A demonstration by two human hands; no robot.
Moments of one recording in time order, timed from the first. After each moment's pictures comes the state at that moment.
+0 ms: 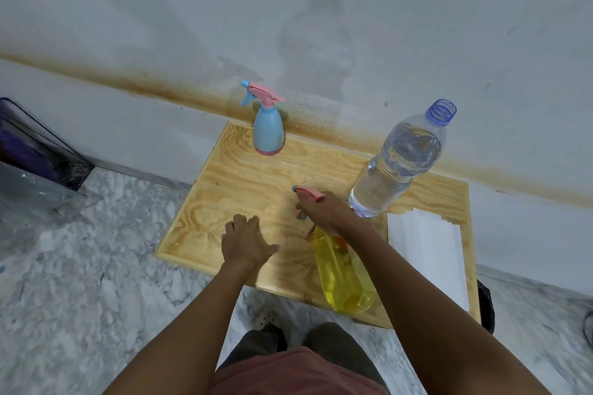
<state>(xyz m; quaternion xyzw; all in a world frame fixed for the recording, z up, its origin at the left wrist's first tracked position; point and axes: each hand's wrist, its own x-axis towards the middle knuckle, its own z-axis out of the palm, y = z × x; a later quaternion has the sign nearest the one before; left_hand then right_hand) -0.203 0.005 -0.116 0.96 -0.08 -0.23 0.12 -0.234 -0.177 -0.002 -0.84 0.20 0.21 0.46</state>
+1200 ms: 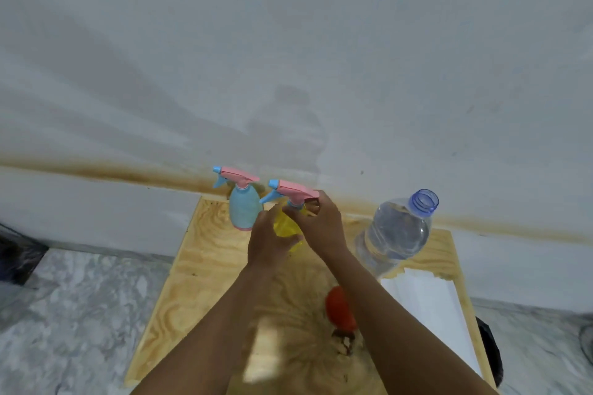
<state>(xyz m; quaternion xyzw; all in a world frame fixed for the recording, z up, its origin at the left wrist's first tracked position) -0.083 -0.112 -0.057 0.86 -0.18 -0.11 0.46 -0.137 -0.214 0.012 -0.79 0.28 -0.17 0.52</state>
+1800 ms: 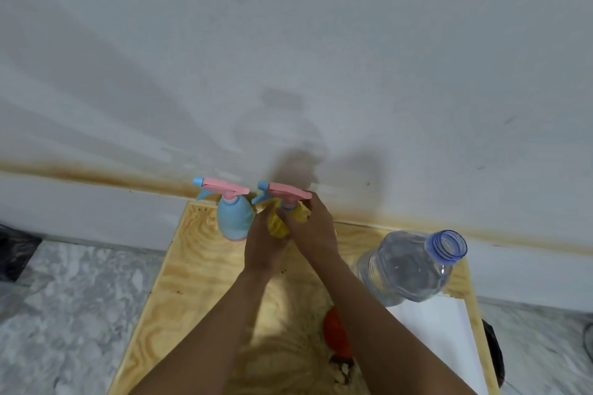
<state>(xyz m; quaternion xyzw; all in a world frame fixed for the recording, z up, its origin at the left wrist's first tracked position) -0.047 -0.144 -0.078 0.85 -0.13 -0.14 0.49 -0.093 -0.240 -0.023 -0.79 0.31 -0.12 0.51</state>
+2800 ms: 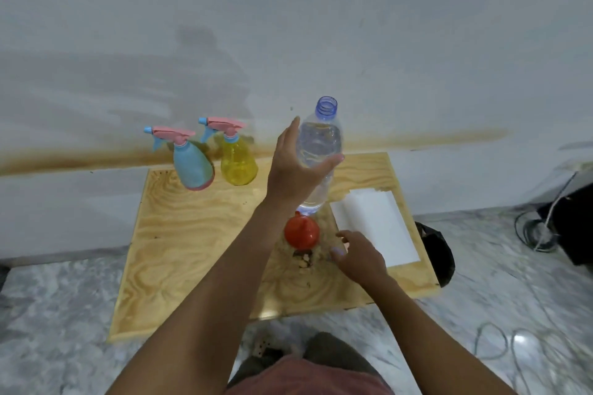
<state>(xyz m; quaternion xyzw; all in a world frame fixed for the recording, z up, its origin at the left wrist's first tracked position) -0.211 -0.182 0.066 0.76 -0.29 -0.16 0.56 -0.384 -0.250 -0.078 -0.85 0.43 0.06 0.30</state>
